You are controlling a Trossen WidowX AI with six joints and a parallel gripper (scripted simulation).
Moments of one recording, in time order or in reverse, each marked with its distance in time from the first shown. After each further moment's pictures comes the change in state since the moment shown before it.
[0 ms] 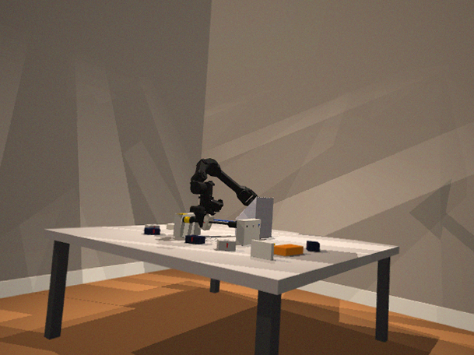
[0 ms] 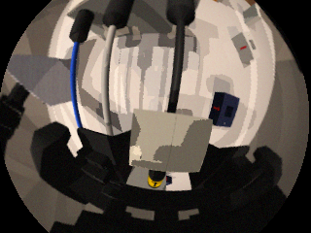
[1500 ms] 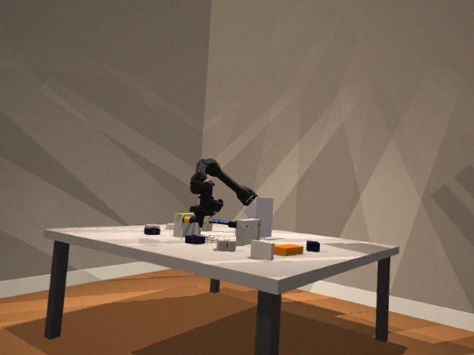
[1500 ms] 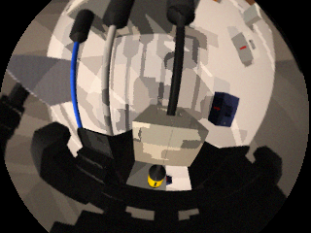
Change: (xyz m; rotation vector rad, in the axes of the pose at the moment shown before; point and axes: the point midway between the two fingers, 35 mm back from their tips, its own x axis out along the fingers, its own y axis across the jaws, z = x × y) arm 0.000 0.000 0.000 0.000 0.000 0.000
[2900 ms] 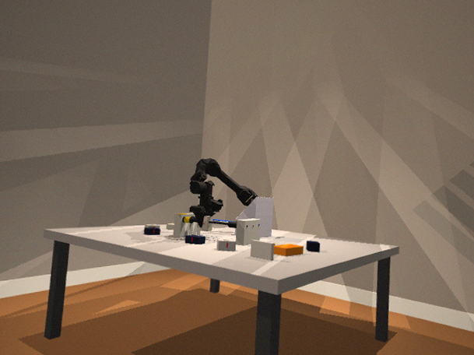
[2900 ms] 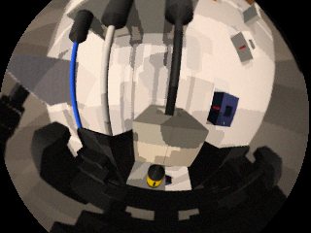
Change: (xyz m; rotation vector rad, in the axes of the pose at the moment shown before) arm 0.000 -0.002 0.000 -0.002 0.000 0.000
